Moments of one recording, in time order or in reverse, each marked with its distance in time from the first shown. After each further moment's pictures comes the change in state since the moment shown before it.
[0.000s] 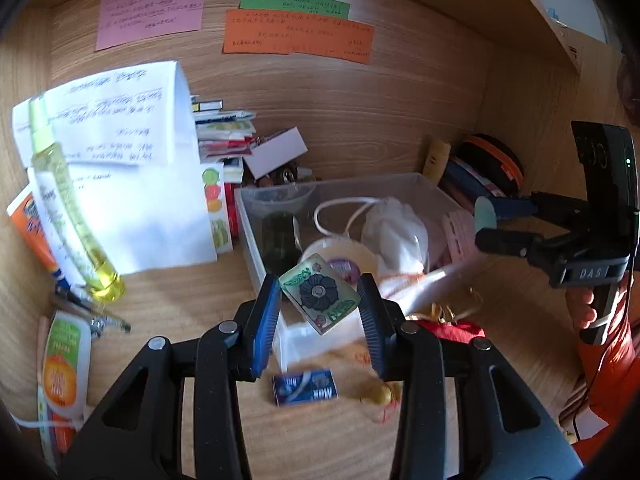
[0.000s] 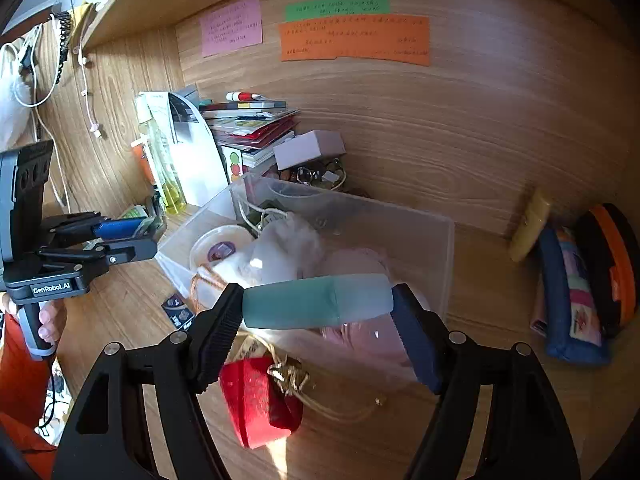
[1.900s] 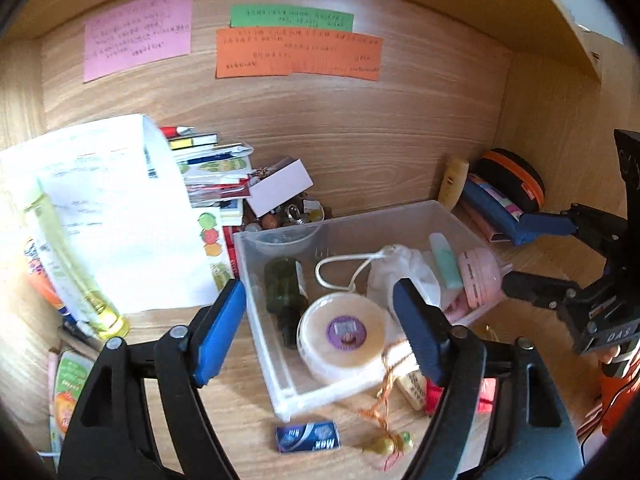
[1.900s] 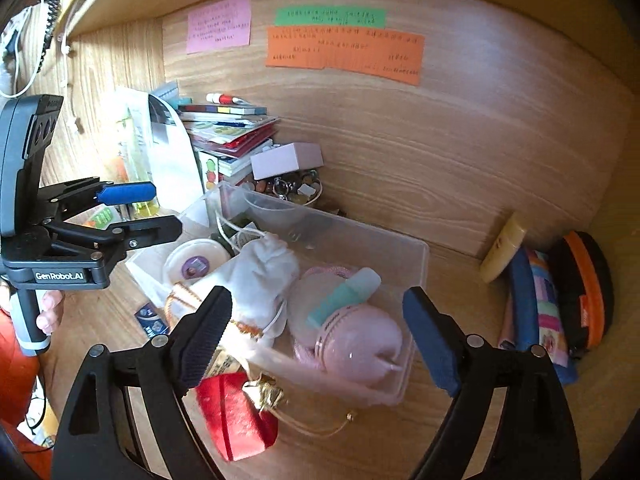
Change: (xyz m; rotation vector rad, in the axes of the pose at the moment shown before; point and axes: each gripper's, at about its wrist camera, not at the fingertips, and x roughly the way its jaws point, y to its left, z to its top) left arm 0.017 -0.010 0.027 0.019 -0.037 0.075; right arm -0.007 0.008 0.012 -0.048 -0.006 -0.124
